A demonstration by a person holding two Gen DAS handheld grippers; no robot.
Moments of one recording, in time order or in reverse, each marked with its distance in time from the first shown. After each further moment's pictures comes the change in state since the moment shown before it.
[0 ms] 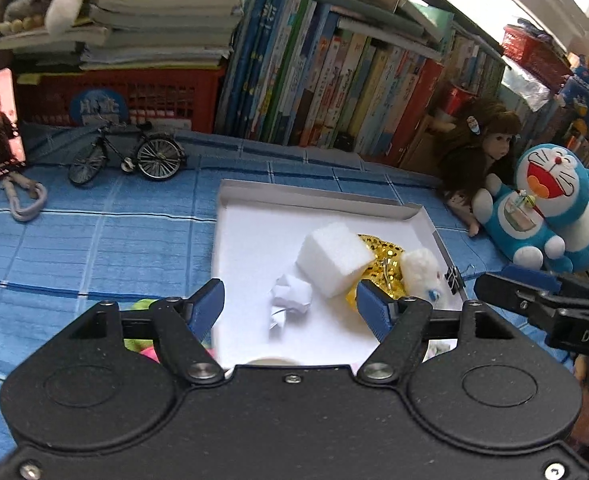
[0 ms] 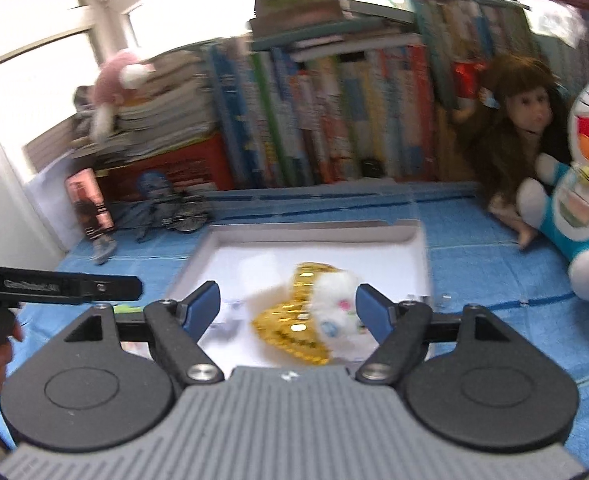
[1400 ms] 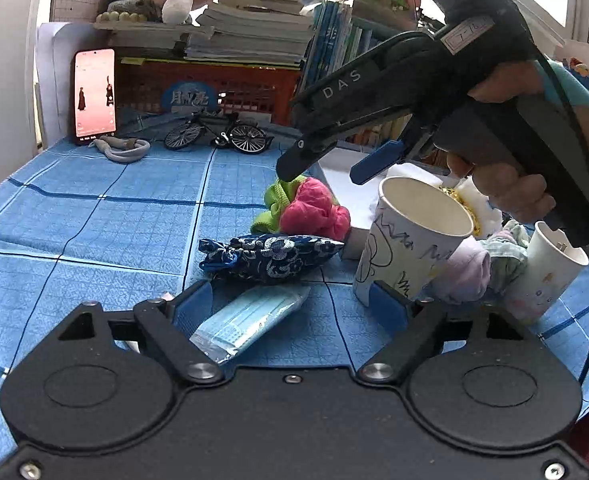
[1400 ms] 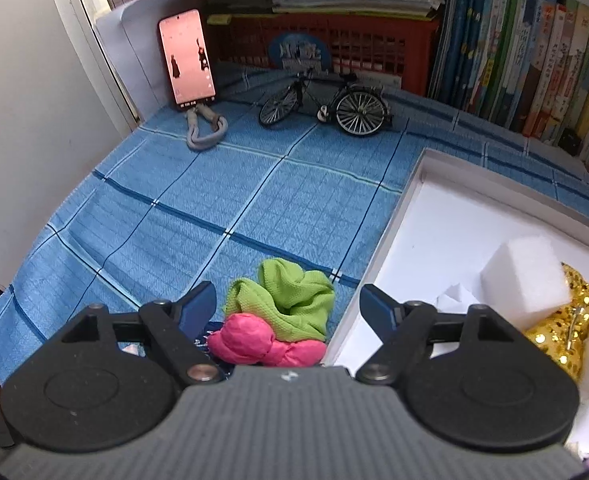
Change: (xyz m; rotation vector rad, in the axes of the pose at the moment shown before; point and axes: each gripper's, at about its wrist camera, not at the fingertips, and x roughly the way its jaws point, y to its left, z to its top) left arm -0.042 0.101 -0.173 0.033 -0.234 0.057; right arm 0.156 0.188 -0.004 -0.238 0.382 0.098
